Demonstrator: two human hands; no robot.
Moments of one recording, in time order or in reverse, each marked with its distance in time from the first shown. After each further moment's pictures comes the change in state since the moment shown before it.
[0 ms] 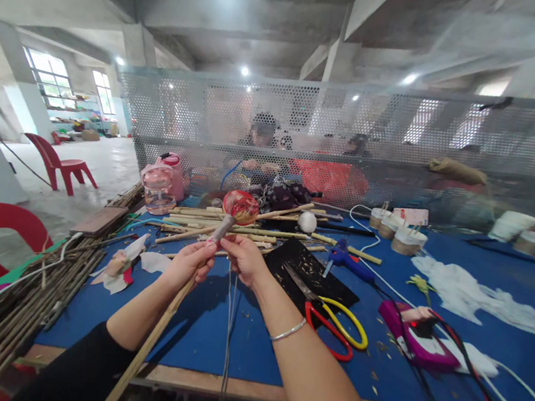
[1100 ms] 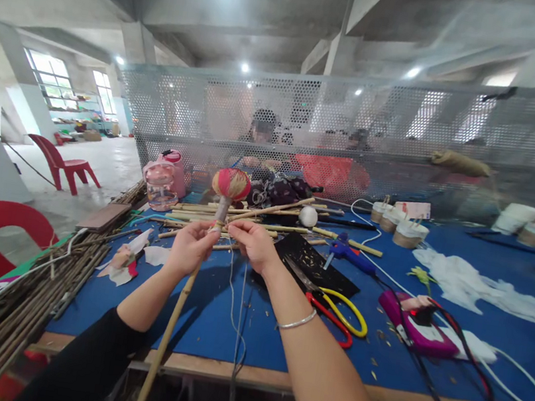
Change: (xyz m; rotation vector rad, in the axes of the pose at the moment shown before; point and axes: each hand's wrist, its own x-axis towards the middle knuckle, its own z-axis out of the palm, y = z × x) left_hand 0.006 0.009 0.006 0.256 0.135 0.341; right_hand -0.007 -0.024 -0.003 -0.130 0.068 -0.126
